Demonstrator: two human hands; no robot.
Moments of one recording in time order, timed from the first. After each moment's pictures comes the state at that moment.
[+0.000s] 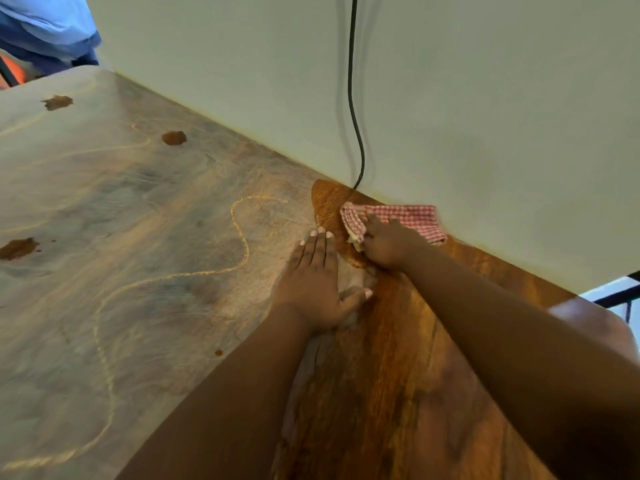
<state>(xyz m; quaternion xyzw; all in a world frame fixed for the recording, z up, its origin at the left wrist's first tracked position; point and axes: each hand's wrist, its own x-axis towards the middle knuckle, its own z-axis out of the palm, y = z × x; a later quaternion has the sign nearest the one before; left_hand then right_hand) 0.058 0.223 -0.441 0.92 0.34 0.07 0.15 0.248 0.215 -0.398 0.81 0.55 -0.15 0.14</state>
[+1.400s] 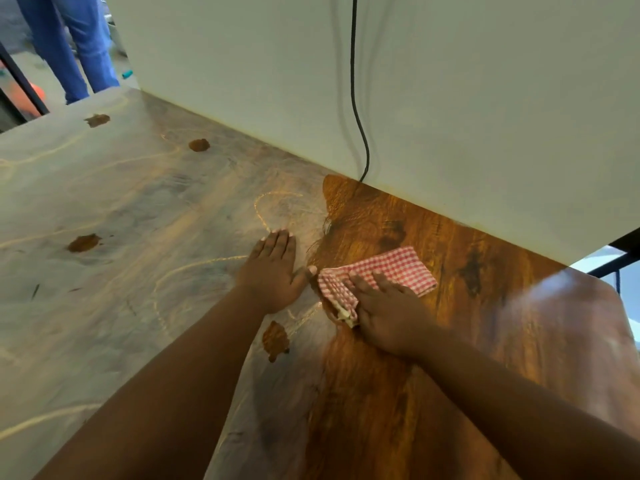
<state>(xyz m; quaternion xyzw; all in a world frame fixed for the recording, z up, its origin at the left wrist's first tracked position) -0.032 0.256 -0.443 0.93 0.36 -0.02 0.10 0.133 0.086 -0.400 0.75 0.63 -0.16 0.09</state>
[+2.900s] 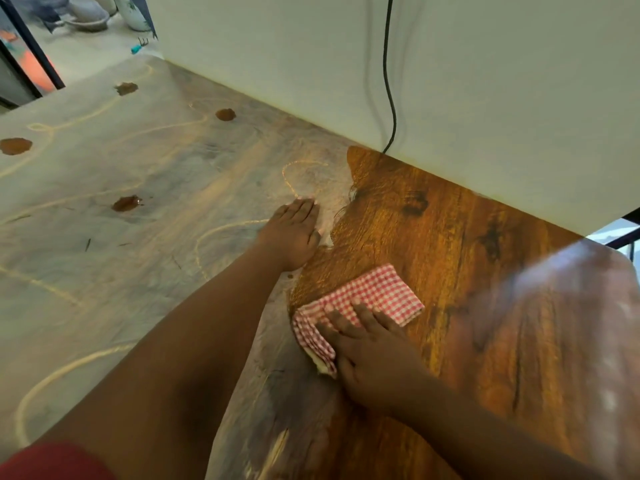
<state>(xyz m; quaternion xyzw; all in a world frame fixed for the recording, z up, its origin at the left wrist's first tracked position) -0.057 0.268 -0.442 0.95 0.31 -0.01 0.10 0.008 0.024 -0.403 0.70 0.69 -0.18 0.07</state>
